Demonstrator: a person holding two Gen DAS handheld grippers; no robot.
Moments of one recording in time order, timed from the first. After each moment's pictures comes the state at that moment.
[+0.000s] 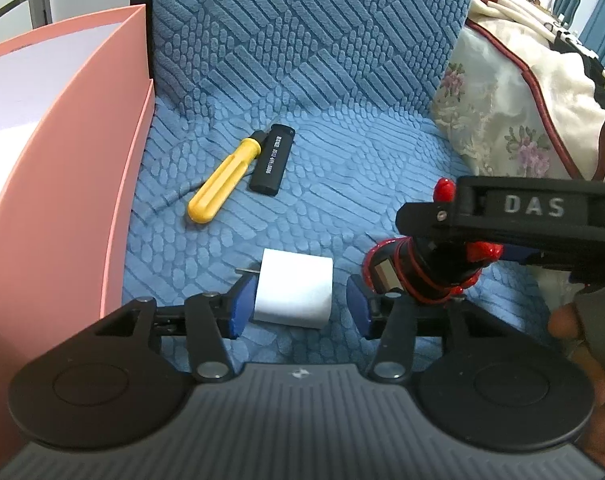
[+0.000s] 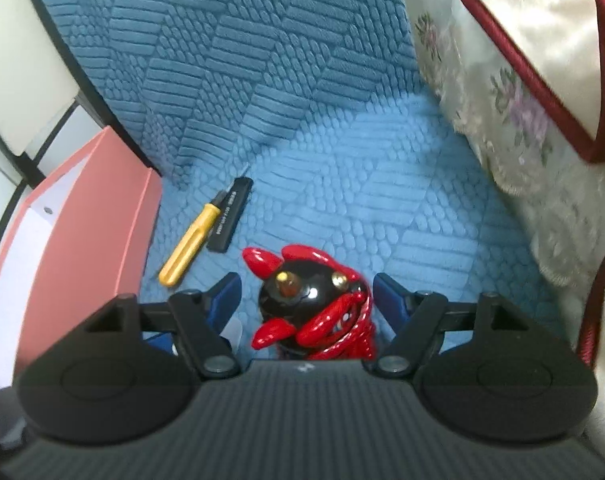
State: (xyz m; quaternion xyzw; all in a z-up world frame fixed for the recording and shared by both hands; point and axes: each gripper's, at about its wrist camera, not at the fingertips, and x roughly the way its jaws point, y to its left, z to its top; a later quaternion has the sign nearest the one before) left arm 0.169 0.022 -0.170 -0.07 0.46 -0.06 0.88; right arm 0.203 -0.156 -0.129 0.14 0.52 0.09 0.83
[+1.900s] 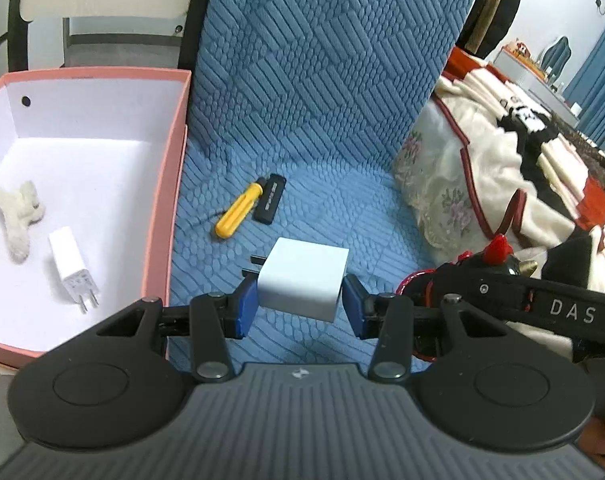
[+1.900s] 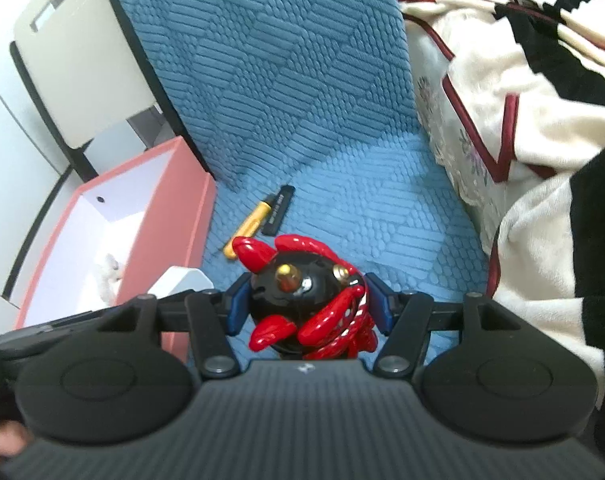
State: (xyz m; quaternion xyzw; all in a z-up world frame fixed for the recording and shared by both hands) left arm 0.094 0.063 -0.058 -0.15 0.43 -0.07 0.89; right arm 0.125 -0.155 -0.009 0.11 0.48 0.12 0.86
